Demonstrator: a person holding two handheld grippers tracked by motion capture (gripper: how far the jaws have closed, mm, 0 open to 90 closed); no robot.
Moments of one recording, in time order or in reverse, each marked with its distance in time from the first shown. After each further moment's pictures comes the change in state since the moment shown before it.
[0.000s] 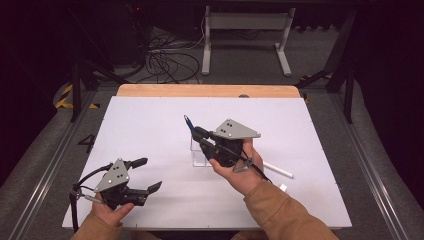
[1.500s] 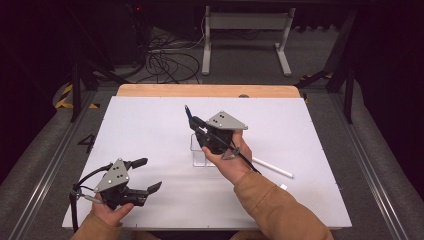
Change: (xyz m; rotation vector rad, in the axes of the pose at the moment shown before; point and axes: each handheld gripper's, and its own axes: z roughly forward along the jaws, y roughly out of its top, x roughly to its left) left arm 0.000 -0.001 0.000 0.001 -0.004 0.001; right arm -0.020 -0.015 0.046 -0.015 -0.093 0.024
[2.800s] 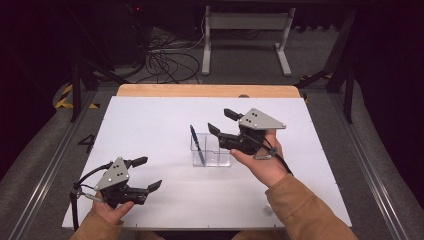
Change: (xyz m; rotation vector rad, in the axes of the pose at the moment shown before) left arm 0.004 0.000 0.001 -0.005 0.005 -0.015; right arm -0.038 0.020 -0.068 -0.052 0.045 -0.096
